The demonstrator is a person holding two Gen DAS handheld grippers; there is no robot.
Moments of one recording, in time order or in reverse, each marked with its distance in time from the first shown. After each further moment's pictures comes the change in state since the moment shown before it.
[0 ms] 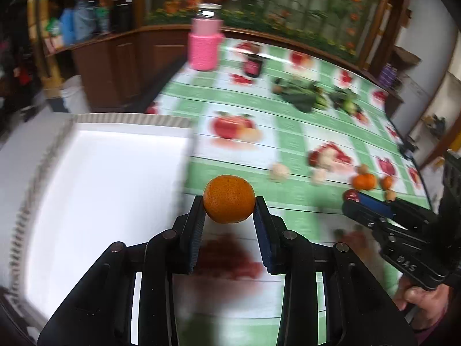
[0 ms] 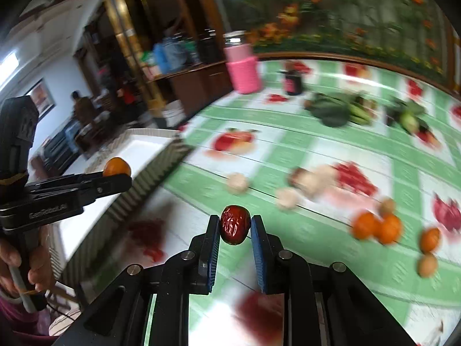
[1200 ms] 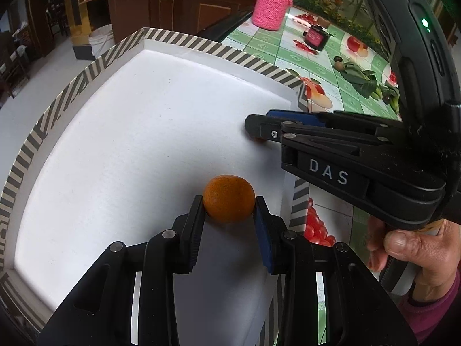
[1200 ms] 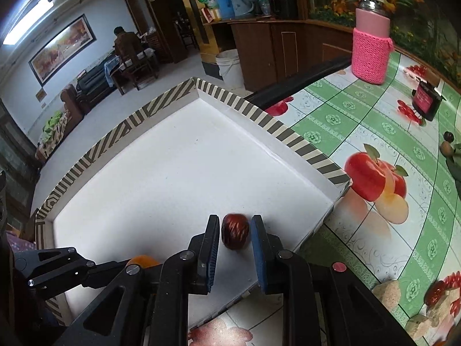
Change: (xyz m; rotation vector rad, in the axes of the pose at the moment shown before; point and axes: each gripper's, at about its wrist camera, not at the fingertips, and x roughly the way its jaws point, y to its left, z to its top) left arm 0.032 0.064 -0.037 -0.181 0.169 0.059; right arm 0.160 0.103 0.068 -0.215 0.255 0.166
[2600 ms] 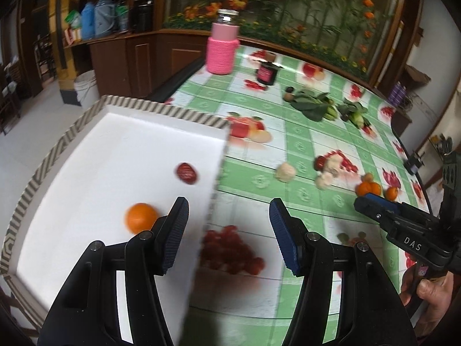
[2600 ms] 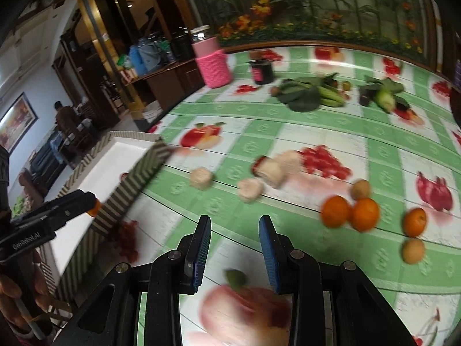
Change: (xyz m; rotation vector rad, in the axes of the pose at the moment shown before) left arm -0.040 -0.077 -0.004 0.123 -0.217 -0.063; right arm -0.158 -0.097 -0.150 0.351 -0.221 -0.247
